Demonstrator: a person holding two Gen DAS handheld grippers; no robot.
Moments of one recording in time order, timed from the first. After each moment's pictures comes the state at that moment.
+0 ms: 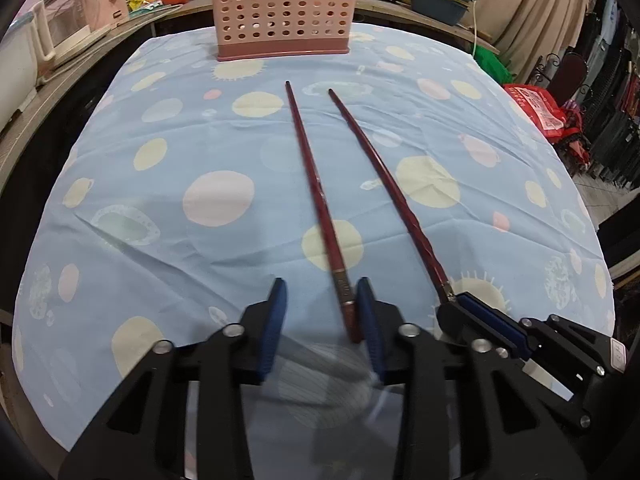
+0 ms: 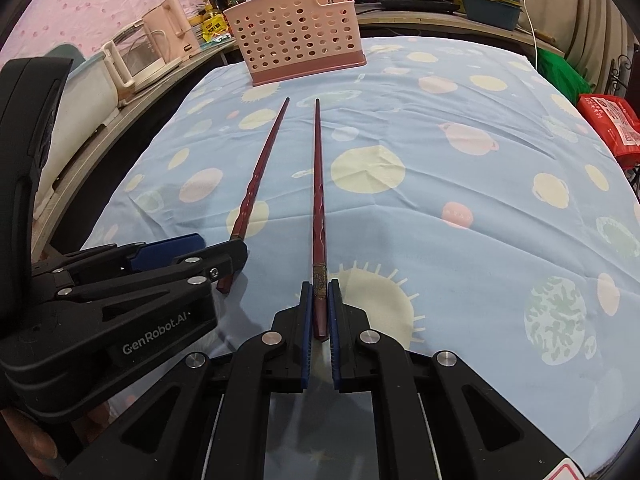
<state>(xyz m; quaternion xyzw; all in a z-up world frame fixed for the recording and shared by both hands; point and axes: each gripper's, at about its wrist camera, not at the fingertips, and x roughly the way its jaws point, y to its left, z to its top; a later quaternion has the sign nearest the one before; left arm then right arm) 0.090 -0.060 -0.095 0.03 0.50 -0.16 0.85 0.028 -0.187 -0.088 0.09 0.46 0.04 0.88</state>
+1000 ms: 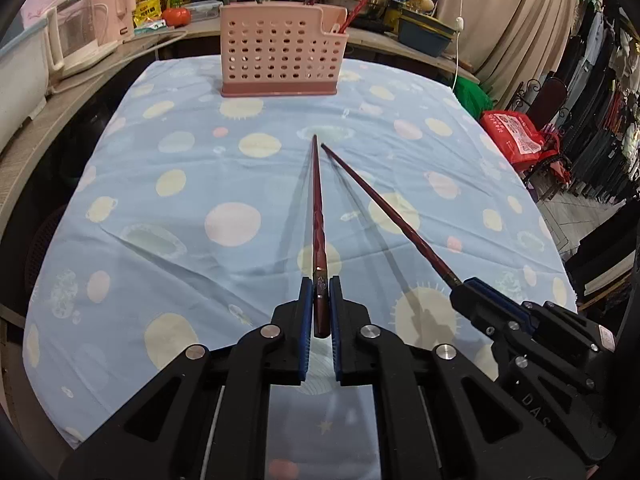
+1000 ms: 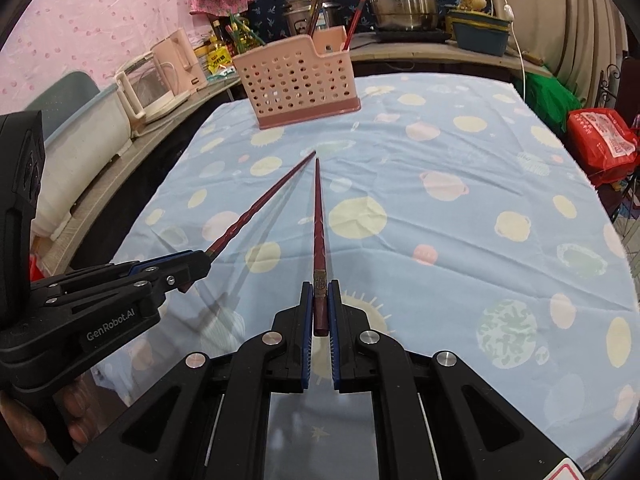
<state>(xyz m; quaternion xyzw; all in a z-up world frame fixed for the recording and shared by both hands) 0.070 -0.042 -0.043 0.00 0.46 -0.18 0.87 0.007 -0.202 -0.039 0.10 0.41 0.04 0.91</state>
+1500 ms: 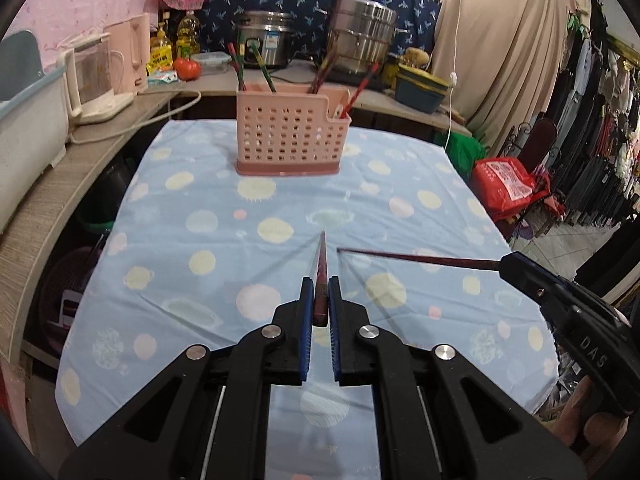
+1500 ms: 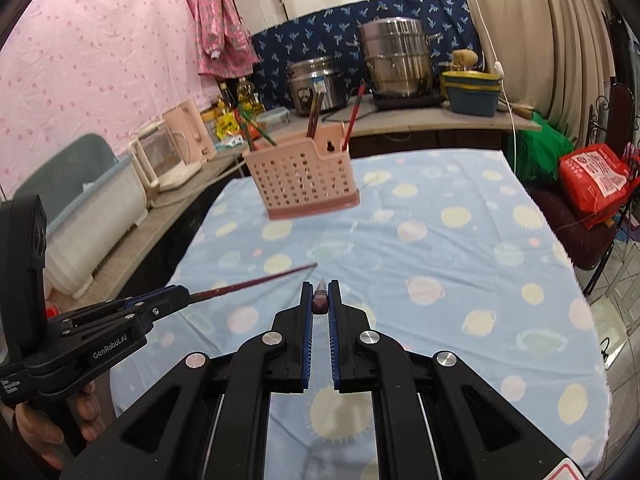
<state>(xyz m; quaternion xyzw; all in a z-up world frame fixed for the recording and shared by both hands) 0.078 -0.019 0.029 -0.03 0.38 -0.18 0.90 0.015 -0.227 0.049 0.12 0.32 0.04 0.94</state>
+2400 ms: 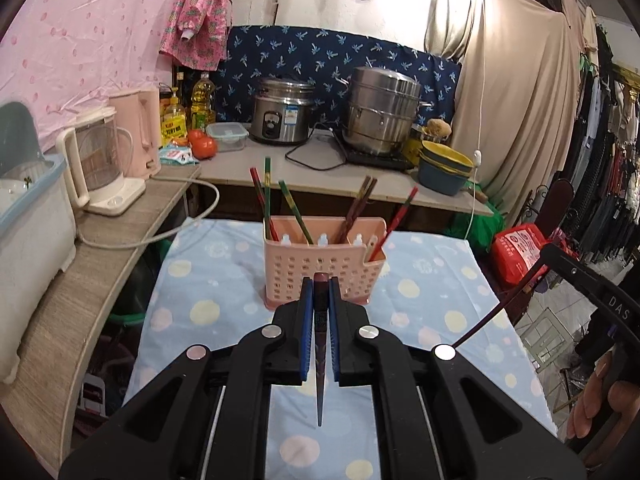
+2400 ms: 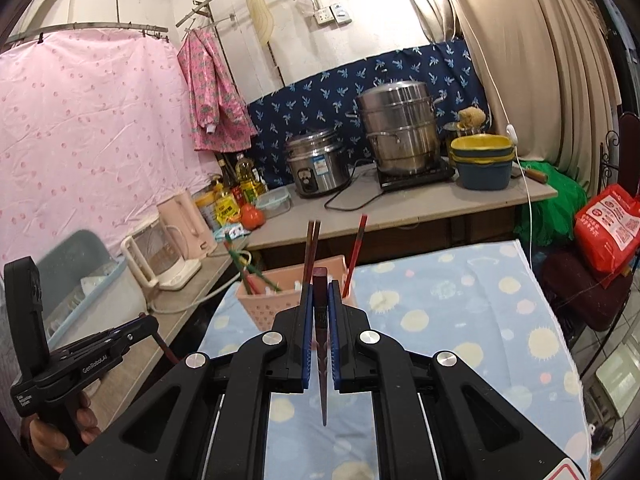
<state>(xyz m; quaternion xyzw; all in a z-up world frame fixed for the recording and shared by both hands) 0.198 -0.001 0.122 -0.04 0.29 -0.15 0.94 0.138 -0.272 0.145 0.15 0.22 0.04 0.96</state>
